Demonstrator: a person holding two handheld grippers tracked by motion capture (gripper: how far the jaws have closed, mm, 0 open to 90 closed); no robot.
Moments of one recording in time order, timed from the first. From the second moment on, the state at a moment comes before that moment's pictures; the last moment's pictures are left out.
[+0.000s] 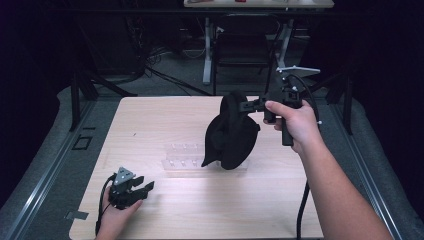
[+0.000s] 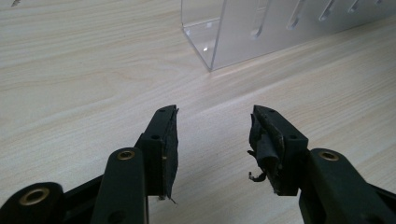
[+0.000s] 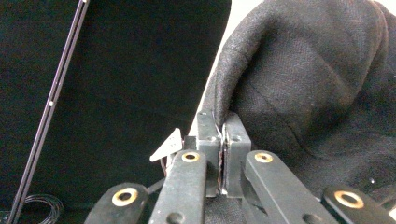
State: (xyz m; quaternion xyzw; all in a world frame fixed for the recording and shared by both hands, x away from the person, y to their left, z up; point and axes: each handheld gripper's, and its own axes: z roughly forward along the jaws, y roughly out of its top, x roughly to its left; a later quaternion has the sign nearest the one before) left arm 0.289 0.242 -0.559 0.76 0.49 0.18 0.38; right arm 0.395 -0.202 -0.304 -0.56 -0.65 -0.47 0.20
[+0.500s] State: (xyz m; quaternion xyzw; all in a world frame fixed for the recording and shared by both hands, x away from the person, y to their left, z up) left arm 0.289 0.242 -0.559 0.76 0.48 0.18 0.38; right arm 0.406 -0.196 -0.311 -0.56 -0.65 -0.47 0.19
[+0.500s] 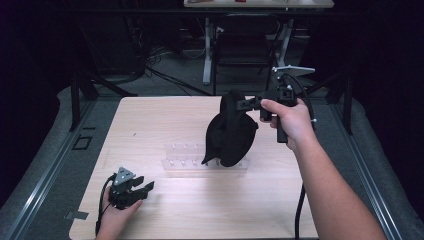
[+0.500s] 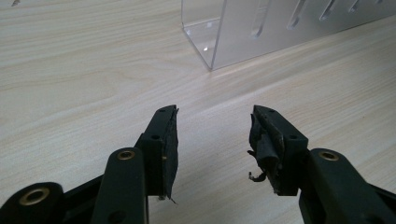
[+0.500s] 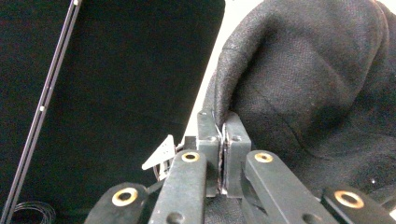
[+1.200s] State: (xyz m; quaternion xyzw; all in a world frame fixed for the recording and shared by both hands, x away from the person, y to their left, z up) left arm 0.284 0.231 -0.546 0.76 0.47 0.19 0.41; right arm 0.411 -0.184 -0.320 -0.55 -0.65 -0.48 0.21
